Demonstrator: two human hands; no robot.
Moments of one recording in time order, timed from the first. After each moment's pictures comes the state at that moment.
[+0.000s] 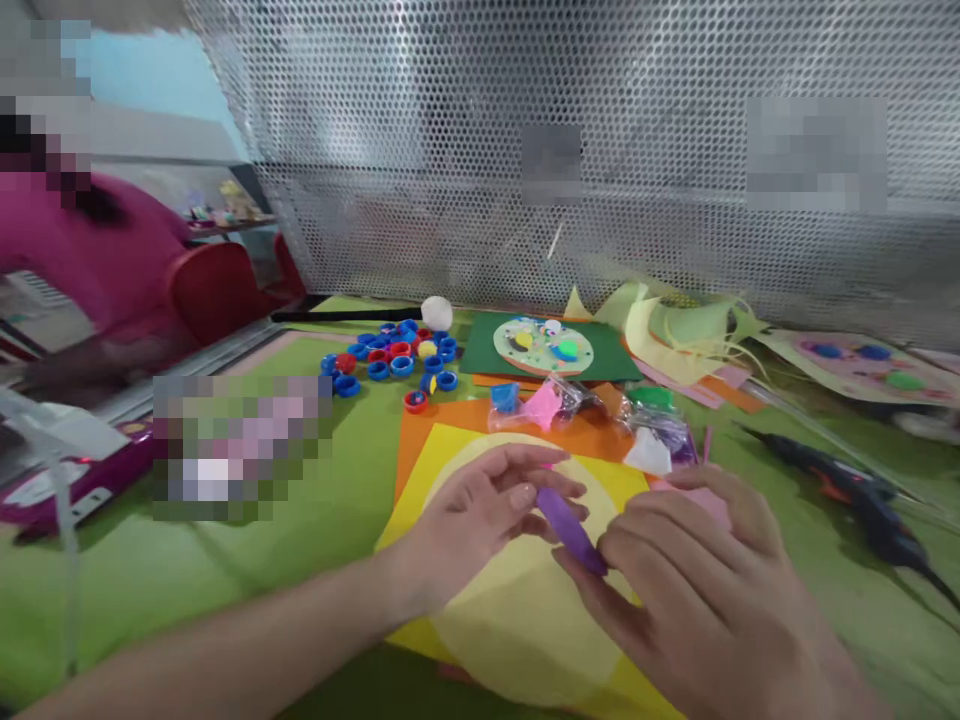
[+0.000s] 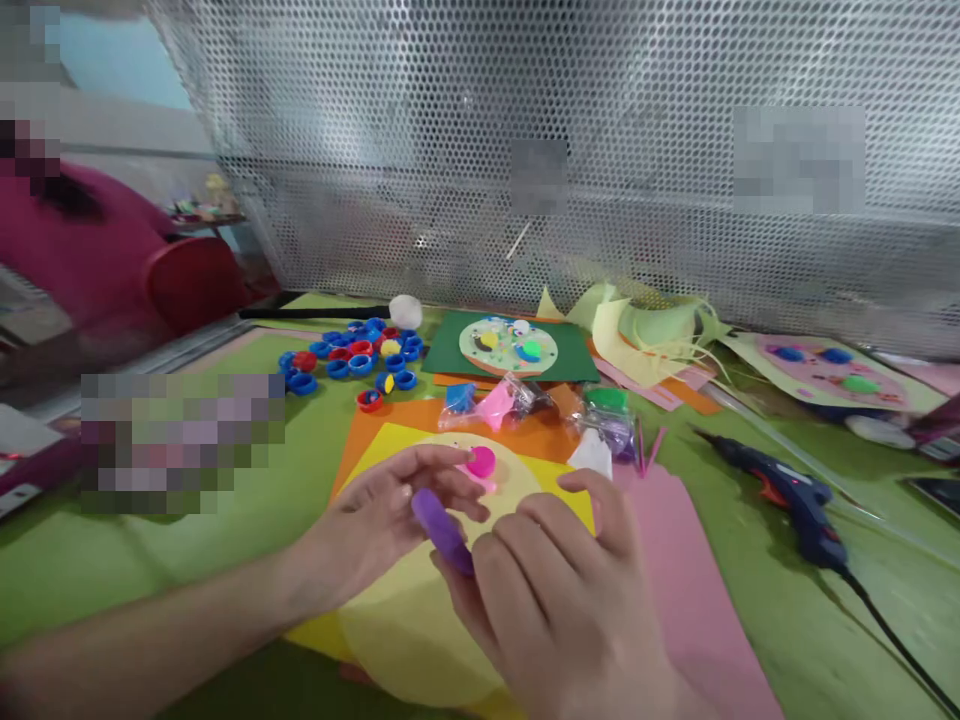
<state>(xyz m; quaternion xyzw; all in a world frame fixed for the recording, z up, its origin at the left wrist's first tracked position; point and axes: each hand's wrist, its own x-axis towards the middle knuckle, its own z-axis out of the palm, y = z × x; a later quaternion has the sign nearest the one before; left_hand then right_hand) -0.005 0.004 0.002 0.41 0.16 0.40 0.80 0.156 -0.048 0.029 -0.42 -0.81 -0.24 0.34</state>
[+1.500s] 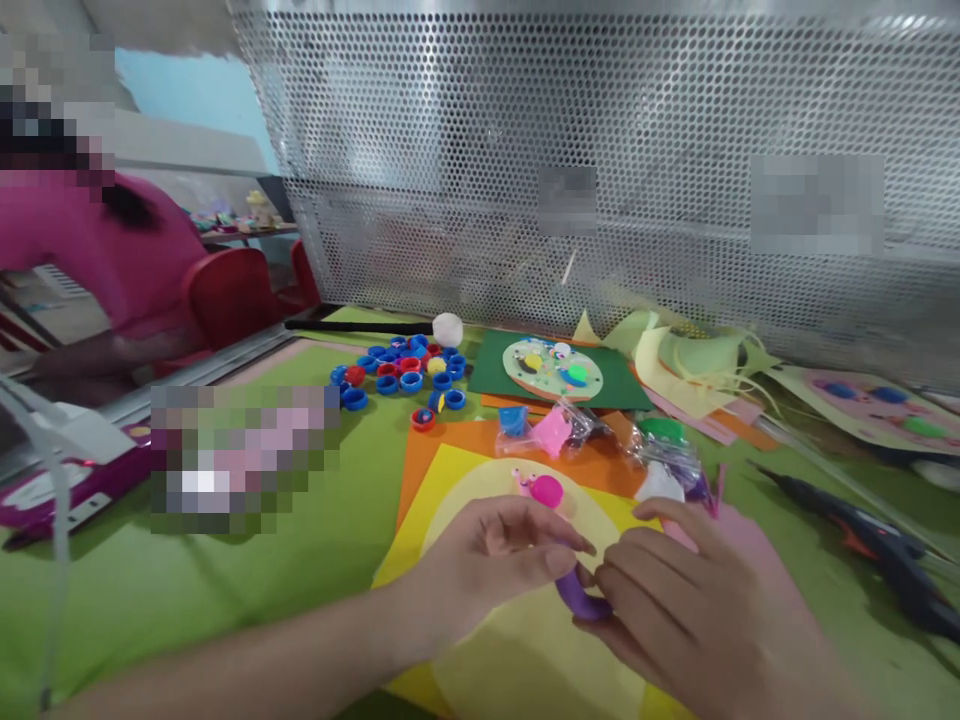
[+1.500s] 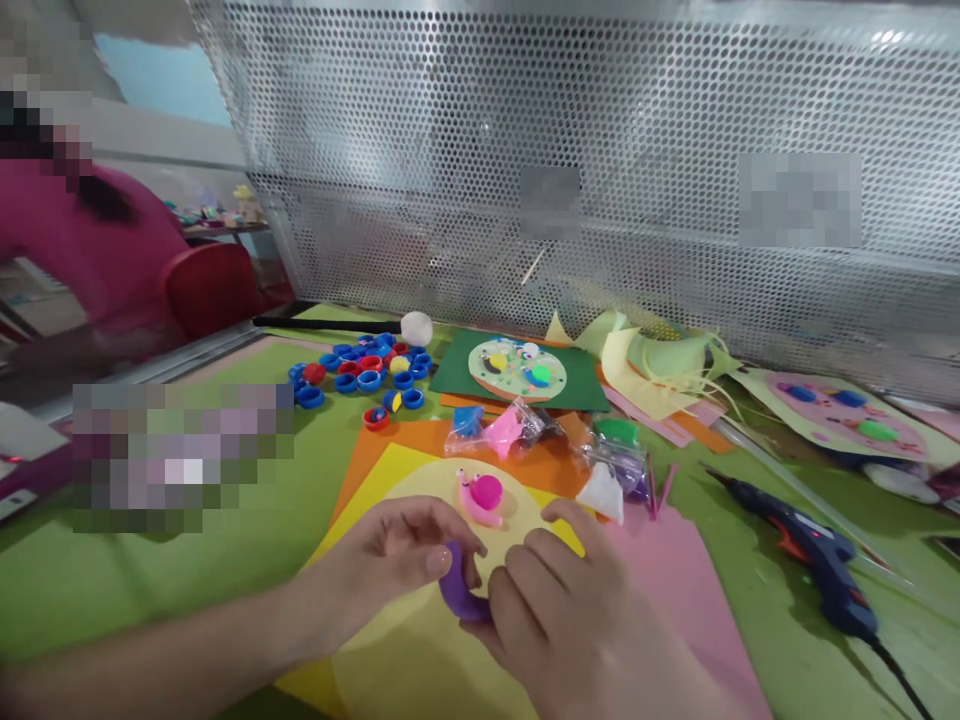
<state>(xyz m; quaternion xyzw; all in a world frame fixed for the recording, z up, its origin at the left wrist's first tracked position) -0.005 0.005 0.001 0.44 0.25 0.36 0.79 0.177 -0.030 0.016 -0.31 -0.90 -0.26 0.18</state>
